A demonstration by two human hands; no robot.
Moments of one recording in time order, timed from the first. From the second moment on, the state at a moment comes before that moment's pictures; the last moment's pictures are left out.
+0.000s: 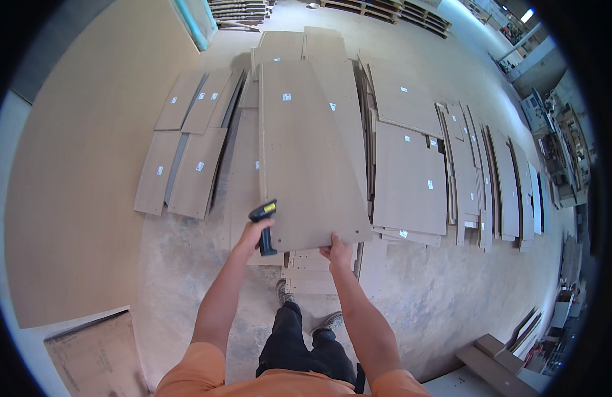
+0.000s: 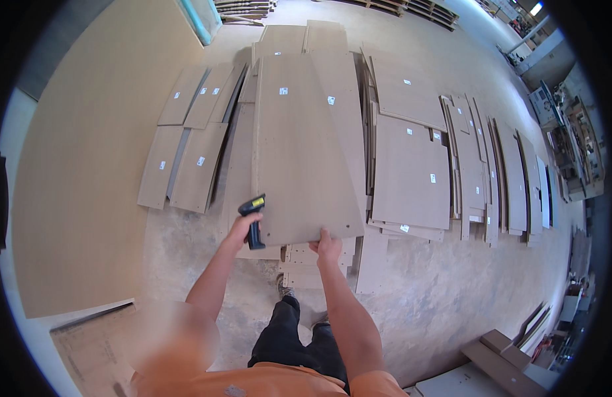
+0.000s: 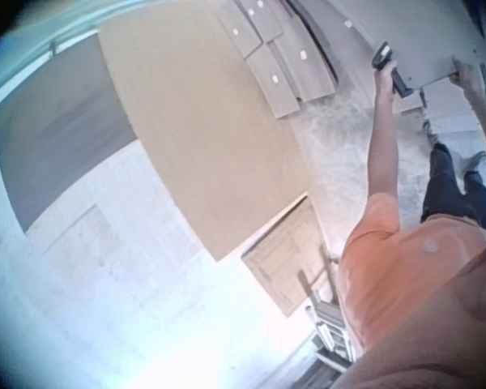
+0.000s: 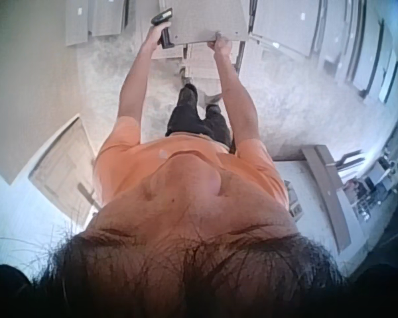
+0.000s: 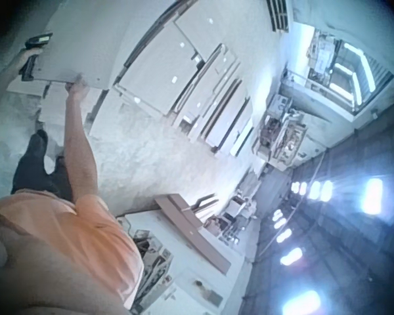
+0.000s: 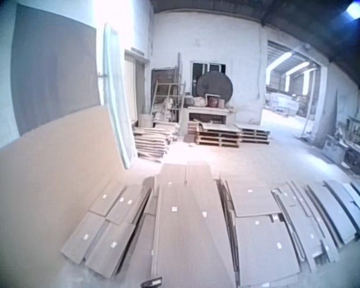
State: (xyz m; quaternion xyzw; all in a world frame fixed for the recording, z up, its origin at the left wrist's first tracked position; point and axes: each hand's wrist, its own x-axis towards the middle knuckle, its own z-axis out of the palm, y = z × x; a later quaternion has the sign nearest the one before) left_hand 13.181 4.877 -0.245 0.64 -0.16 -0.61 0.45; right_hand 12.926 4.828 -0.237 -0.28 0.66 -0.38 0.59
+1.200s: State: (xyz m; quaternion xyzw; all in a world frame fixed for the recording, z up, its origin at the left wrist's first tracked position) left_hand 12.787 5.011 -0.137 0.56 -0.32 -0.71 0.28; right_hand 12.429 5.041 -0.294 -0.41 0.76 -0.08 0.49
